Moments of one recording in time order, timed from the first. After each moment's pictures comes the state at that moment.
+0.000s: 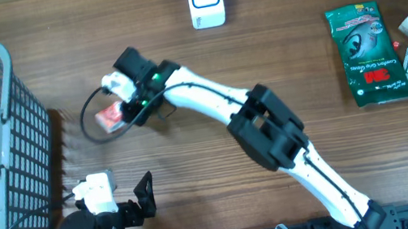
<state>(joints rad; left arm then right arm) 0.04 0.01 0.35 -0.91 0.23 -0.16 0.79 2.54 2.08 -0.66 -0.47 -0.02</state>
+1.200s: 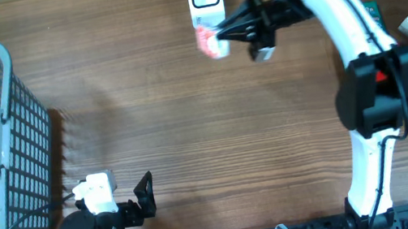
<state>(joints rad) 0.04 0.01 0.35 -0.91 0.23 -0.16 0.12 2.24 2.06 -1.60 -1.48 1.60</state>
